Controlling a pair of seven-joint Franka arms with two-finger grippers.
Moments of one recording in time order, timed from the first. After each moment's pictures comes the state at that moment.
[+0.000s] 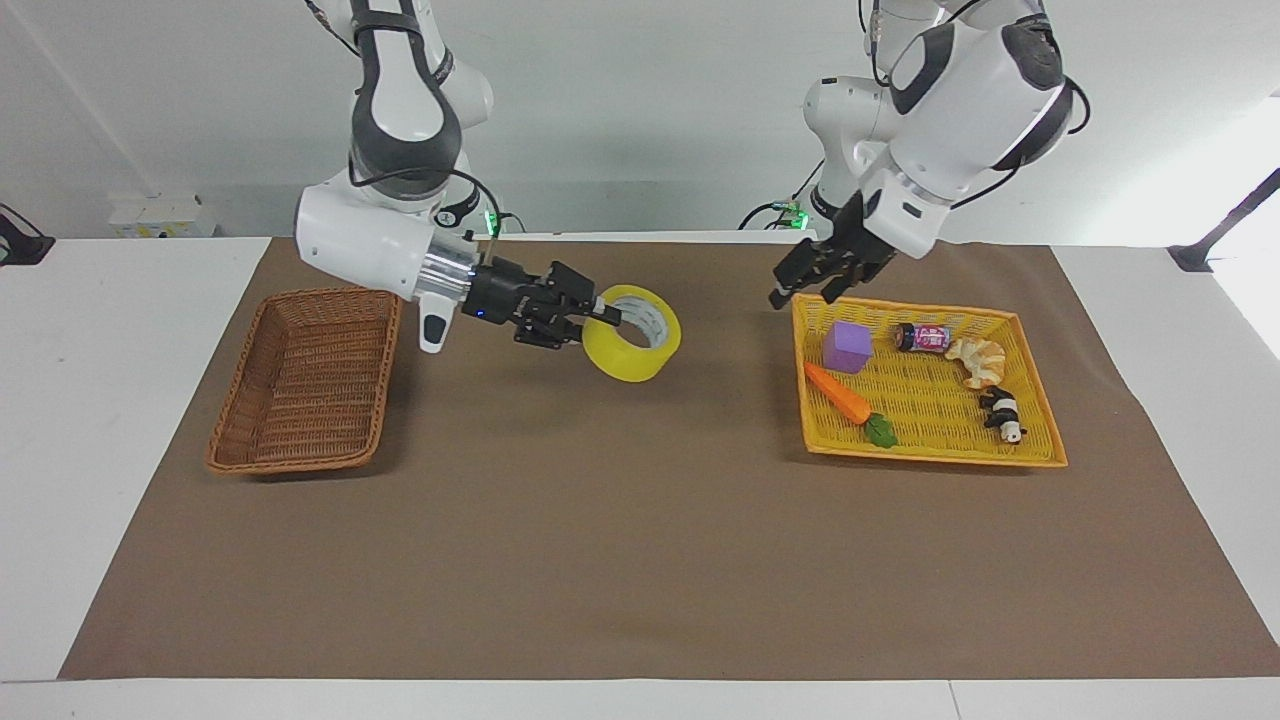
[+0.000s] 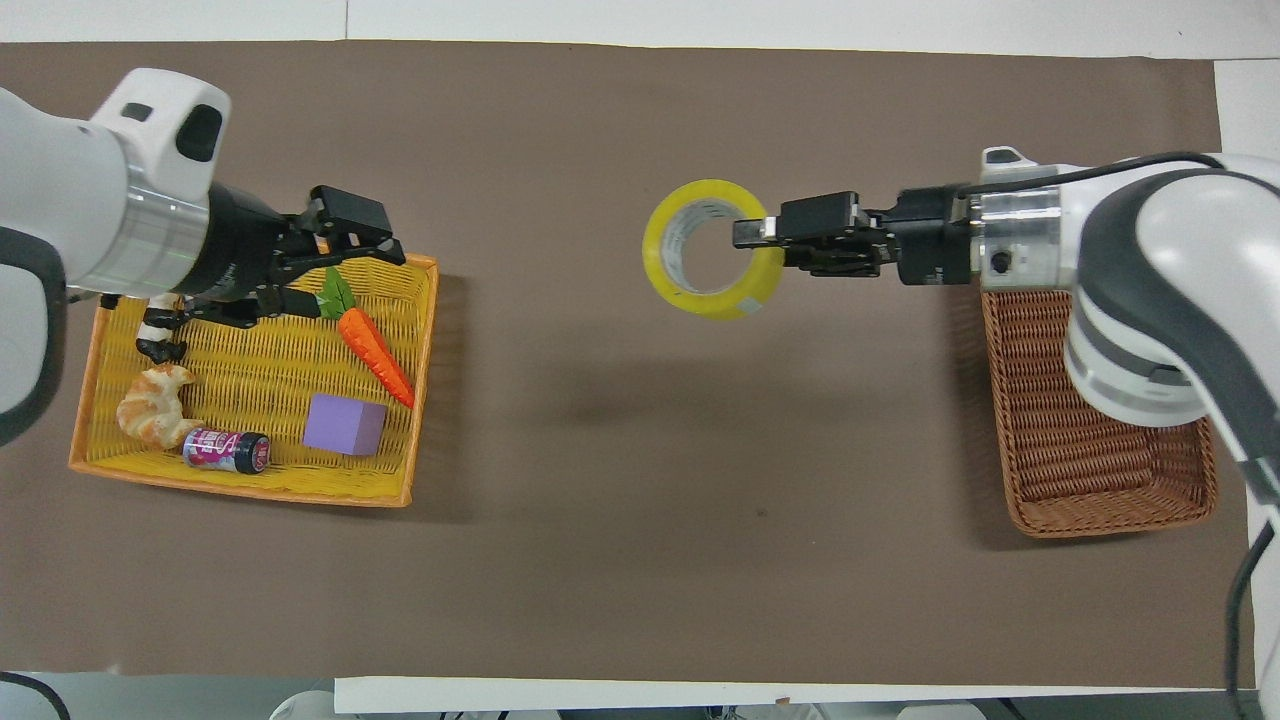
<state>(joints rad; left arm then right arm) -0.16 -0.03 -0.09 -1.77 -0.33 1.79 -0.59 0.14 0.07 -0.11 -1.94 1.18 1.83 -0.35</state>
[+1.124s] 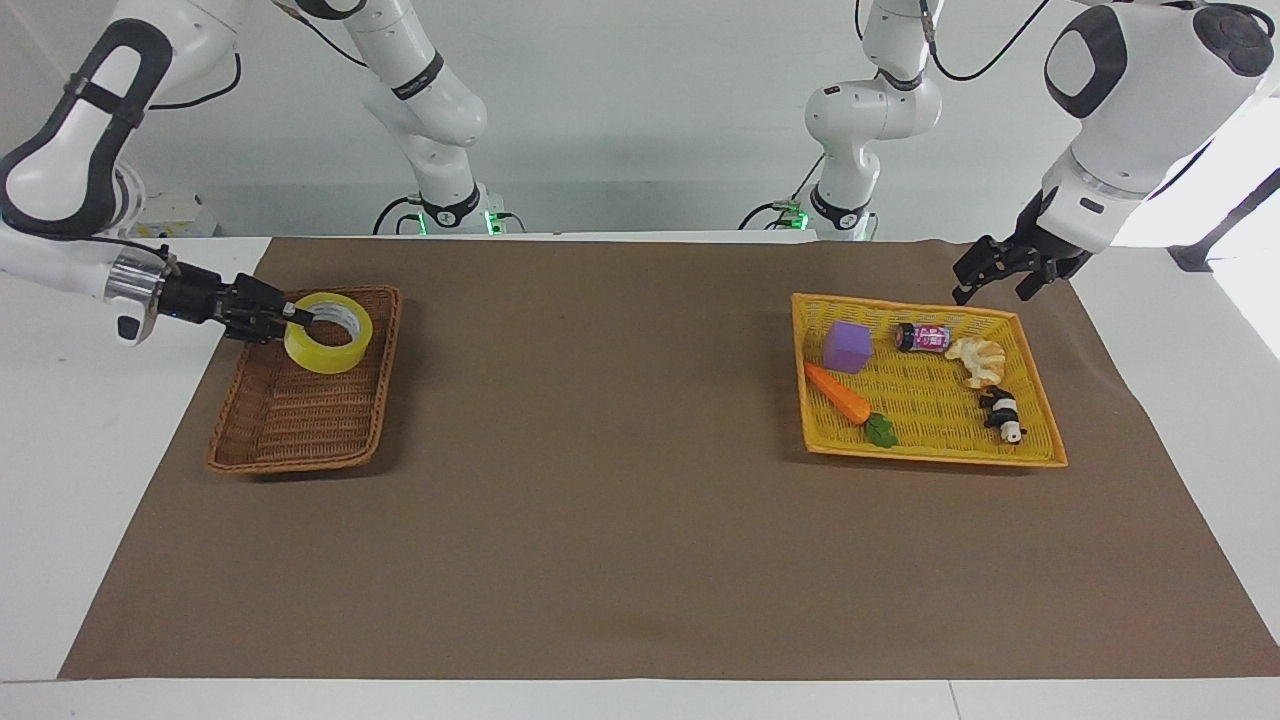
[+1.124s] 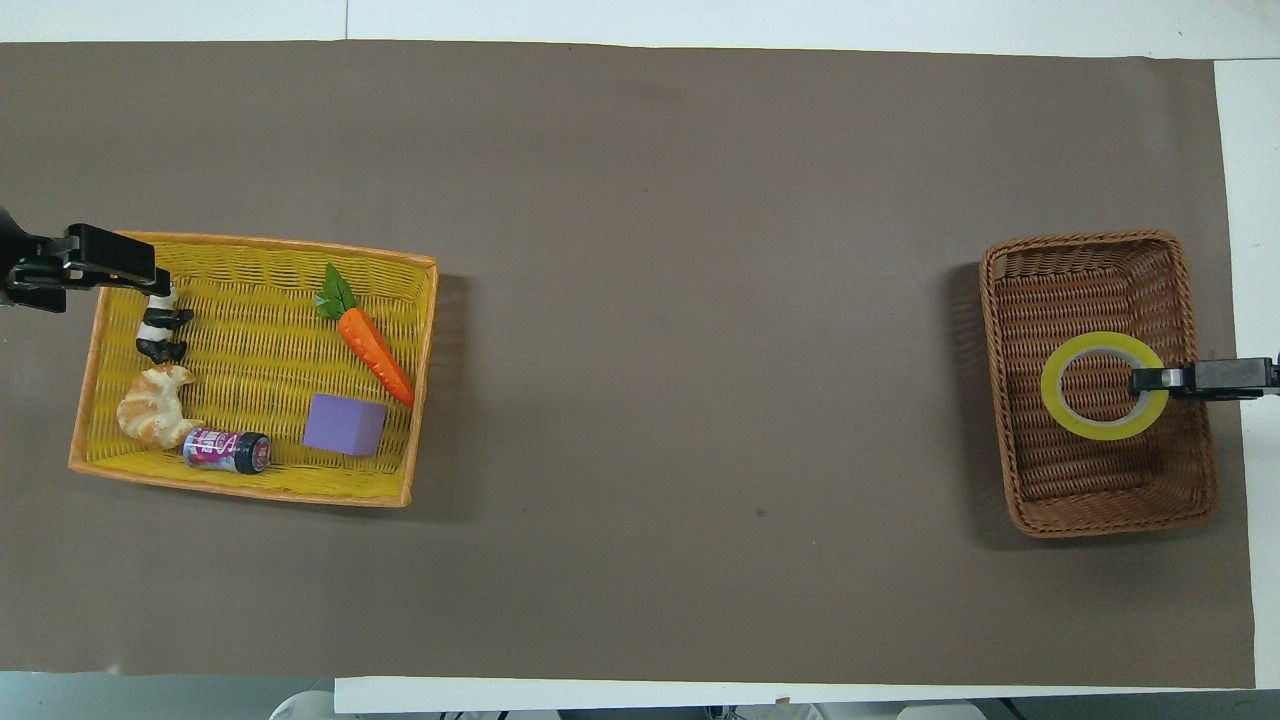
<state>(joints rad) 0.02 -0.06 -0.10 -1.73 -0.09 1.64 -0.09 -0.57 0.26 -0.11 -1.96 0.76 1.46 -0.83</state>
